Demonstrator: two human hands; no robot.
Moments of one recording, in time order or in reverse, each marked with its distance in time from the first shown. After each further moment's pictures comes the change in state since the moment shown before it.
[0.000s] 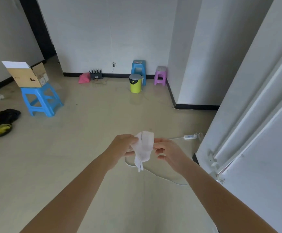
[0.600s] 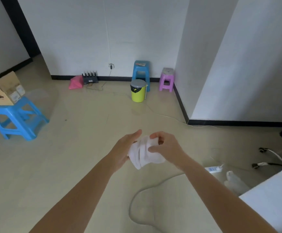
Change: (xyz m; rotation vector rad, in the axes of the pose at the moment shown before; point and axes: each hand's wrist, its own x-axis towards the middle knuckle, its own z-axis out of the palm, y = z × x) left_hand 0.523 0.117 -0.172 -0.208 -0.101 -0.061; right_hand 0.537 -0.189 0.018 -0.377 0.080 -0.176
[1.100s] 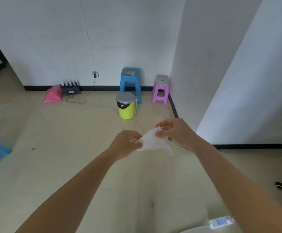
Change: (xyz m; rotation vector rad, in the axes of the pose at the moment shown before) left_hand 0.473 0.171 0.010 0.701 0.046 0.206; right_hand 0.469 -0.027 -0.215 -0.053 -0.001 -0.015
